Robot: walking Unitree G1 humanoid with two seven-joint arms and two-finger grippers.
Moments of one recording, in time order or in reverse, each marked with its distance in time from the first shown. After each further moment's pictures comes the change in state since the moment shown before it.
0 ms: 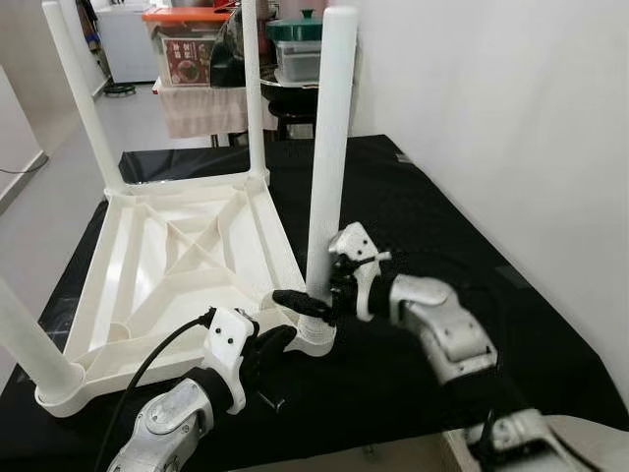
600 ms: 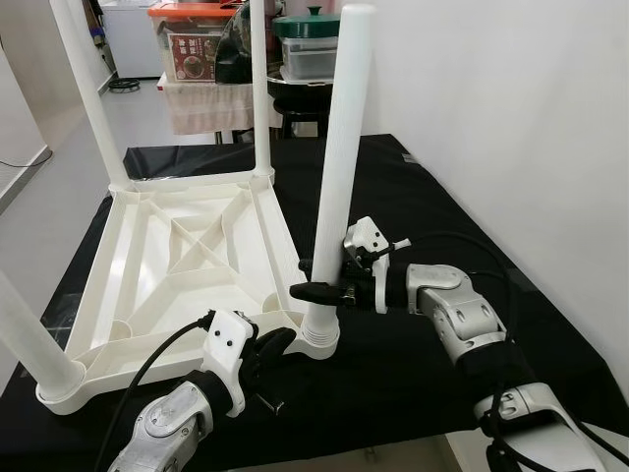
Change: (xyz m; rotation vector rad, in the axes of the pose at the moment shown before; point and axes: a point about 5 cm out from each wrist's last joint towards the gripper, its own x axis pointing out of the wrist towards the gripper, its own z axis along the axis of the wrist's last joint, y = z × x) left arm -0.002 -0.001 -0.003 -0.008 0.009 0.003; right arm -0.018 -0.008 -0.003 0.027 -0.015 0.054
